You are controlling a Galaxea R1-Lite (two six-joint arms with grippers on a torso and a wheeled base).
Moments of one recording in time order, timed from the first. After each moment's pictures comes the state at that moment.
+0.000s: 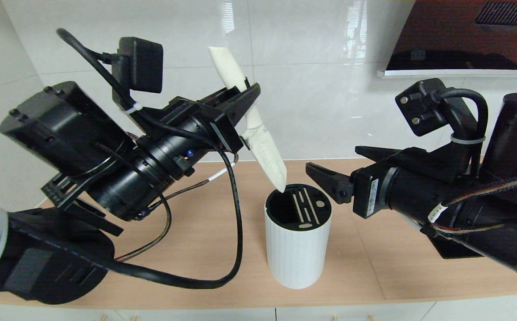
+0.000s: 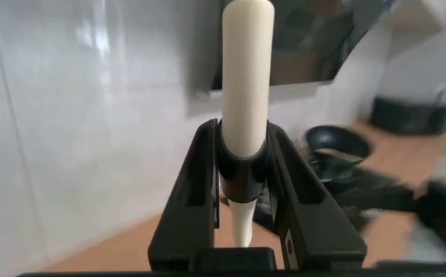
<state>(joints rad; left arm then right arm) -0.59 1.73 -0.85 -1.31 -0.16 -0.08 0.86 1.51 -0.87 -0.60 -0.28 0.04</state>
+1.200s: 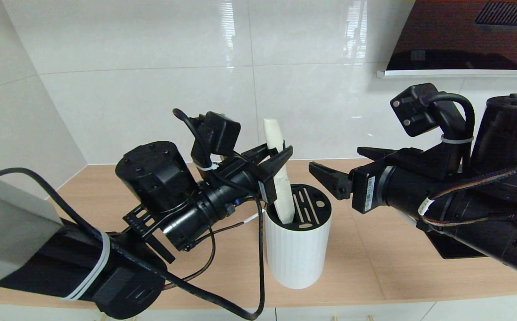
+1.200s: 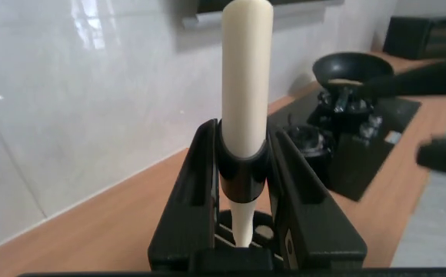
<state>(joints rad) -0.65 1.91 -0.78 -1.36 -0.16 0.00 0.83 1.54 -0.87 -0.60 -0.28 0.04</state>
